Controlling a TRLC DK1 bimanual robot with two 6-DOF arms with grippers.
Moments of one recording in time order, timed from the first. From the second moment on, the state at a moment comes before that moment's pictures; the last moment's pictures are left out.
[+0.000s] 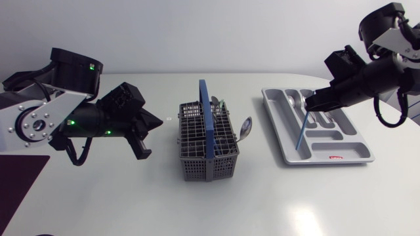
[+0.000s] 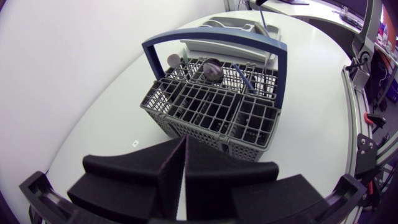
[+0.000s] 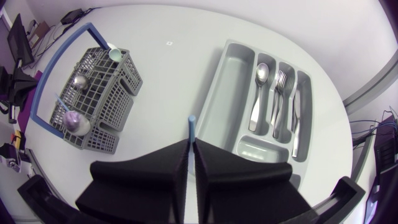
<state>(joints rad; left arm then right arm) -0.35 1.32 0.83 -0.23 0.32 0.60 0.02 1.46 1.21 -0.76 -0.20 -0.26</state>
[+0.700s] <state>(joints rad) -0.35 1.30 0.82 -0.23 0.32 0.60 -0.03 1.83 1.28 -0.61 -0.25 -0.27</state>
